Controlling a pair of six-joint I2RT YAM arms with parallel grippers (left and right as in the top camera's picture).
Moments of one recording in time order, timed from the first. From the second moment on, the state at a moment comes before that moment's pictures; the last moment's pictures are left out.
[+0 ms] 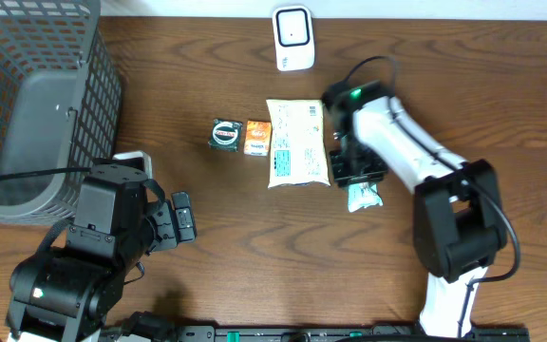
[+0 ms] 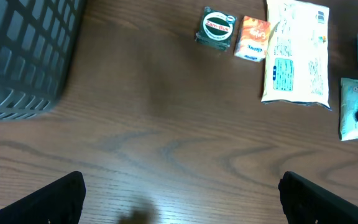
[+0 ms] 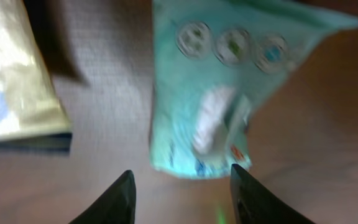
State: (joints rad) left arm -0.29 0.89 1.23 -1.31 -0.11 -0.41; right arm 0.43 2.05 1.54 -1.27 0.11 0.34
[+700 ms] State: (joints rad) left arm -0.29 0.89 1.23 -1.31 -0.11 -0.41; right arm 0.61 2.04 1.32 -1.03 0.47 0.50
